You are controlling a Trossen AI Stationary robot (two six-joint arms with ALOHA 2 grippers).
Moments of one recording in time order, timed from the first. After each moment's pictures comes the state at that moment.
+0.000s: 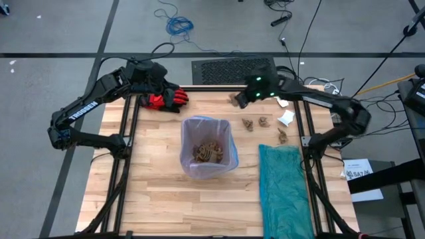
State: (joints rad) left arm 0.59 1.14 1.37 -0.80 0.12 -0.23; right arm -0.58 1.41 1.17 -0.41 -0.24 0.42
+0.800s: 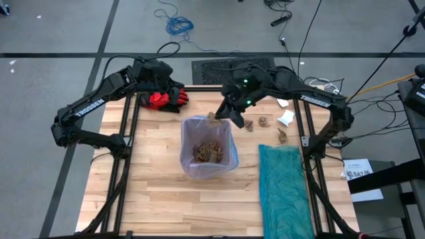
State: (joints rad) left arm 0.59 1.20 1.37 -0.74 0.13 -0.23; right arm -0.24 1.67 1.91 -0.88 -0.47 0.18
